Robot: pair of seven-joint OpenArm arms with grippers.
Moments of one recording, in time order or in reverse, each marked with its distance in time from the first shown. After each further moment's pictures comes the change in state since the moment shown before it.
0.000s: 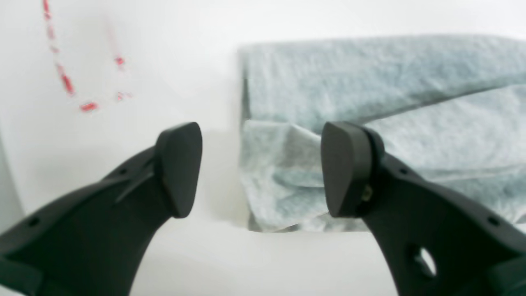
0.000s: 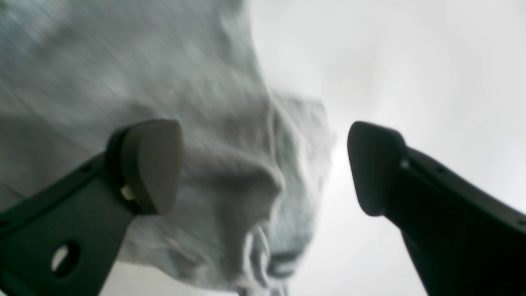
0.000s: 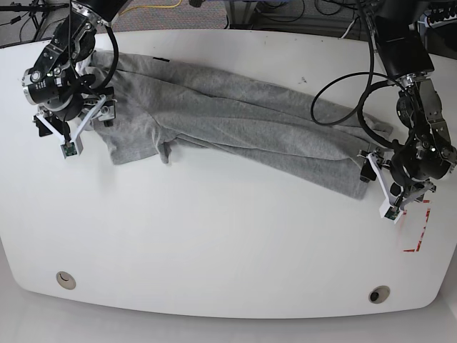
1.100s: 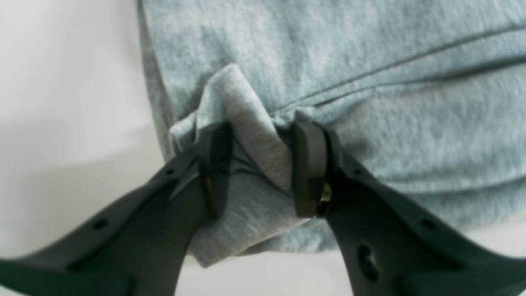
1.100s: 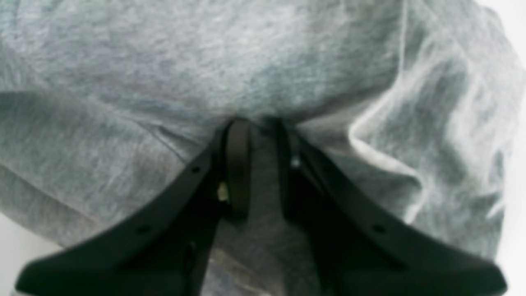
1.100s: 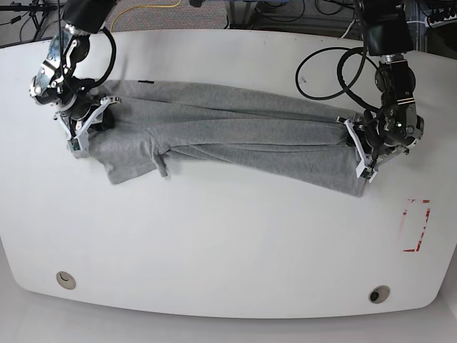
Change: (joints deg) left arm 9.5 3.9 2.4 -11.8 12.4 0.3 -15.7; right arm 1.1 8.1 -3.4 -32.7 0.4 1.0 23.3
